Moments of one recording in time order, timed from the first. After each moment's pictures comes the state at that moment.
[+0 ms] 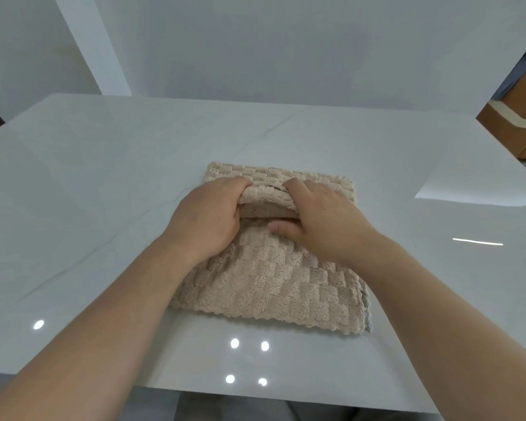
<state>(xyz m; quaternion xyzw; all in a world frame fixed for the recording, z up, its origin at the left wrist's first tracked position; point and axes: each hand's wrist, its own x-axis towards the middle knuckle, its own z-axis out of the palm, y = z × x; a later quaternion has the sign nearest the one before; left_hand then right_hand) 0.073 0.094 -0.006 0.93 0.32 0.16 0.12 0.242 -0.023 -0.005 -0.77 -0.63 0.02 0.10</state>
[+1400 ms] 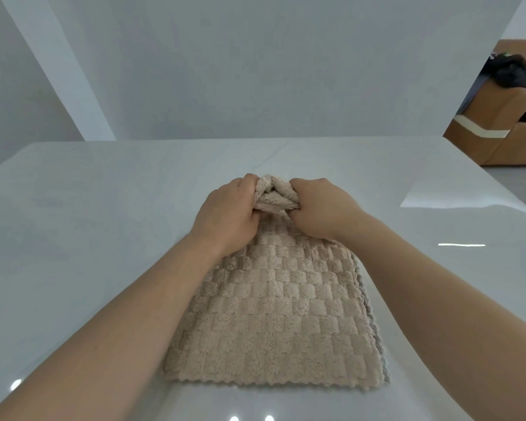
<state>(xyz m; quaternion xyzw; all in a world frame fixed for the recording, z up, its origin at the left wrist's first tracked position) 0.141 0.160 0.001 0.94 0.26 0.19 0.10 0.295 0.046 0.020 -0.83 -0.55 0.04 0.11</state>
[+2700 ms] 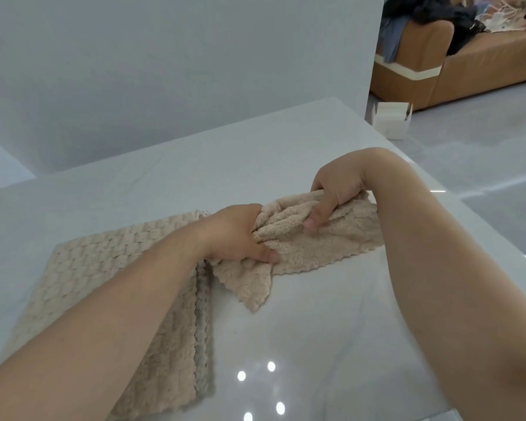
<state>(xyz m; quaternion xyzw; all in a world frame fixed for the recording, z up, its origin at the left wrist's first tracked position) 0.336 -0.002 -0.004 0.94 0.18 -0.17 0.23 0.522 -0.148 0.028 -0.83 -0.43 0.36 0.01</state>
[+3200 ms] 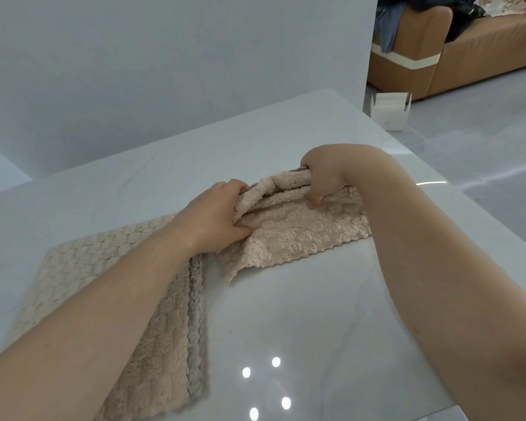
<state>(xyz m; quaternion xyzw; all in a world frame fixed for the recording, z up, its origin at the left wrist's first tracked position) 0.335 0.017 -0.015 0.98 0.17 -0.01 0.08 0.525 -0.136 0.013 -0.87 -0.45 0.19 0.01</state>
